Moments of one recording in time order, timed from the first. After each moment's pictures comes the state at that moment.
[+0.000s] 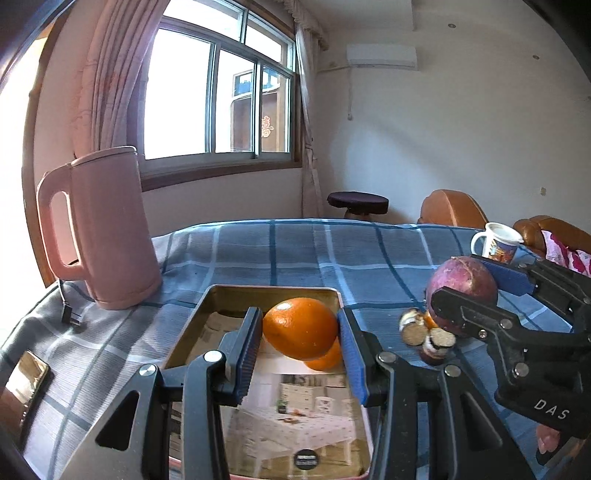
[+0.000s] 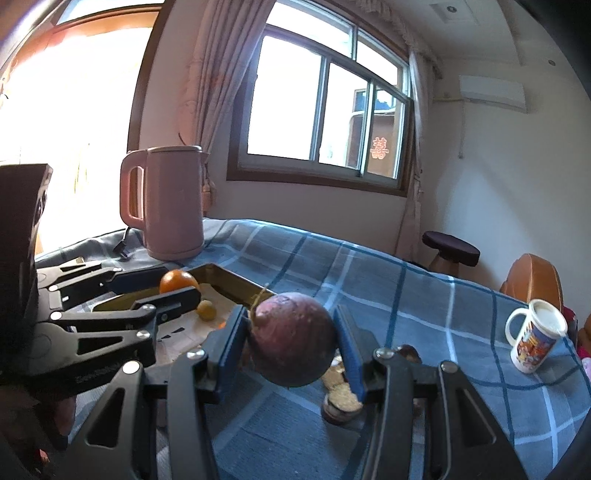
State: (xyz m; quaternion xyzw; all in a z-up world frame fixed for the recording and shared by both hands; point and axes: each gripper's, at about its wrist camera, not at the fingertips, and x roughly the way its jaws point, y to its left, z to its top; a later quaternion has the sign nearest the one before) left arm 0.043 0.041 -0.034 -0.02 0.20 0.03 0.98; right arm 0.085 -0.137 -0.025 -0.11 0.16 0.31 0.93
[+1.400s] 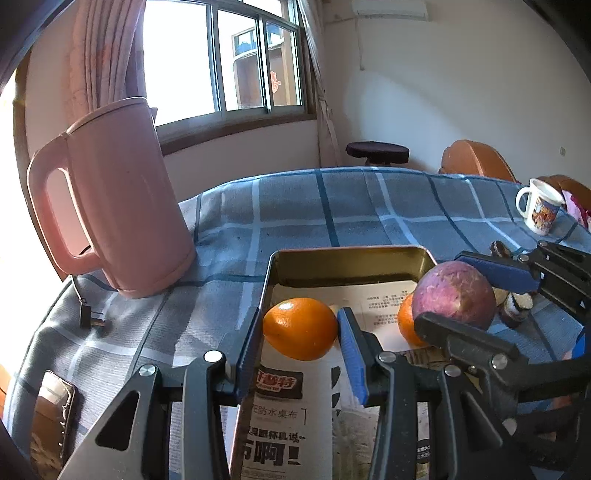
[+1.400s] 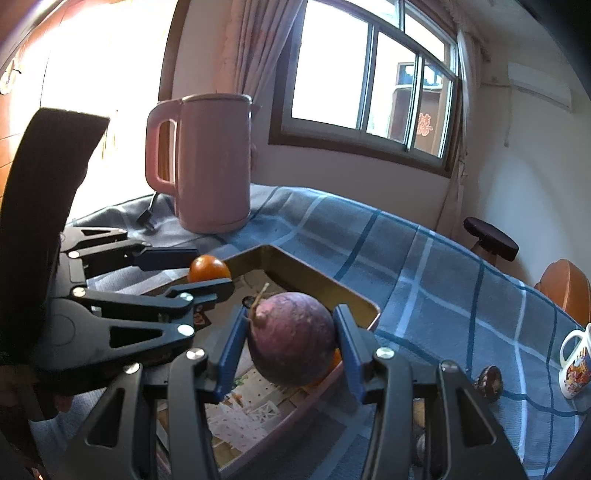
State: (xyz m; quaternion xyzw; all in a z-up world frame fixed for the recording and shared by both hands) left arm 0.084 0.104 -0.053 0.02 0.30 0.06 0.95; right arm 0.109 -0.047 -0.050 -0.16 0.22 0.37 0.89
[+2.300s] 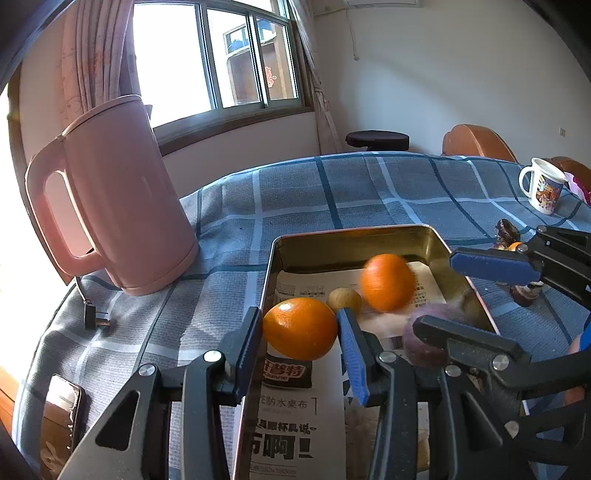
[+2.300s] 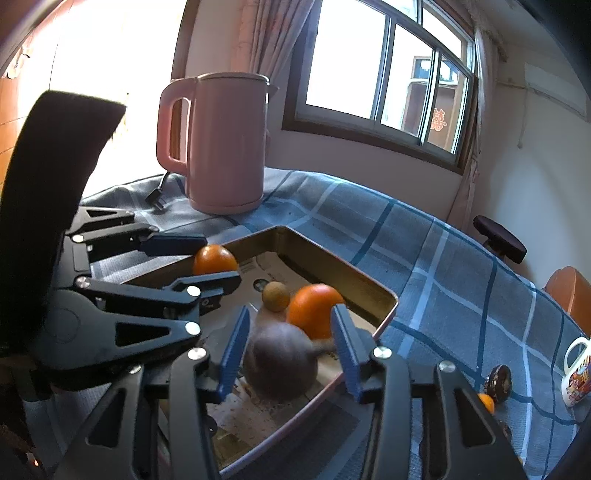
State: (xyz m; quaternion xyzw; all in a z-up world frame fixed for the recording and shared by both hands) left arm 0.083 0.103 -0.062 0.05 0.32 0.06 0.95; right arm 0.108 -0.037 -0.059 -0.18 0.23 0.38 0.88
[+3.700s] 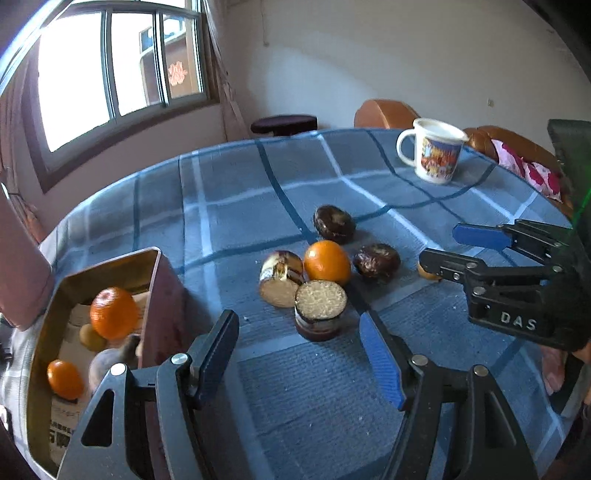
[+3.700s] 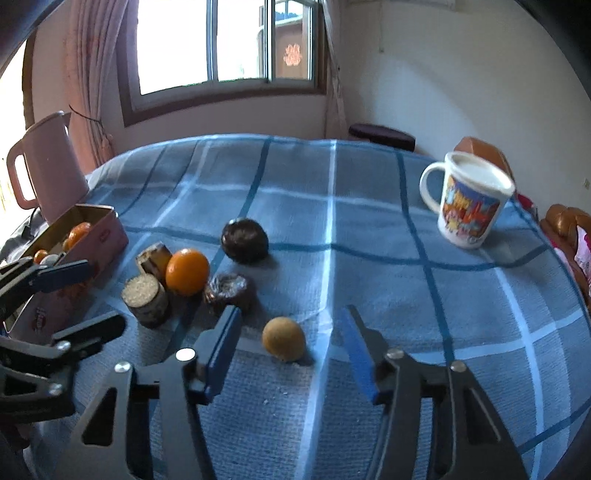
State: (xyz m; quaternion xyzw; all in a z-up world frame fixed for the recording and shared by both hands) left arm 0.114 -0.079 -0.072 0.06 0.36 -0.10 0.93; right arm 0.166 -0.265 -0.085 -0.06 0.36 0.16 0.92
